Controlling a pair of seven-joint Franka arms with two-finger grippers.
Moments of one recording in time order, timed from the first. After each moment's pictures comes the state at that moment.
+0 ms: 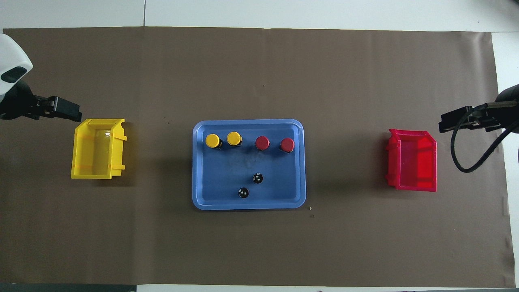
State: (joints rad) left arm 0.08 0.04 -0.18 -1.67 -0.01 1.69 0.07; right arm -0.02 -0.02 0.03 -1.66 0.02 1.61 0.01
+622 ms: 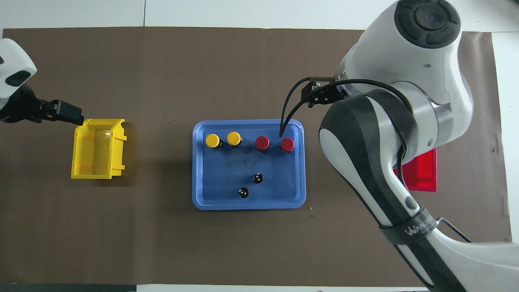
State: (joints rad) left arm 0.08 0.04 -0.18 -1.70 -0.01 1.69 0.07; right arm 0.31 0.31 0.07 -1.48 0.02 1.84 0.48
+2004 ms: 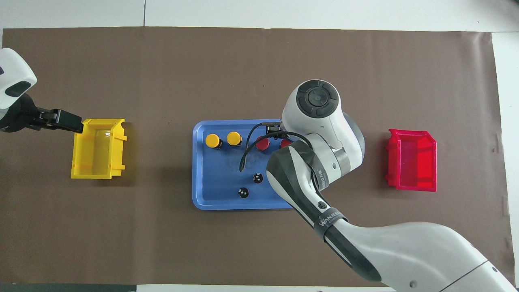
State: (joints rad) left arm 0.08 -0.02 -0.18 -1.76 -0.01 1.70 0.07; right arm 0.43 0.37 0.07 -1.77 0.02 2.14 0.54
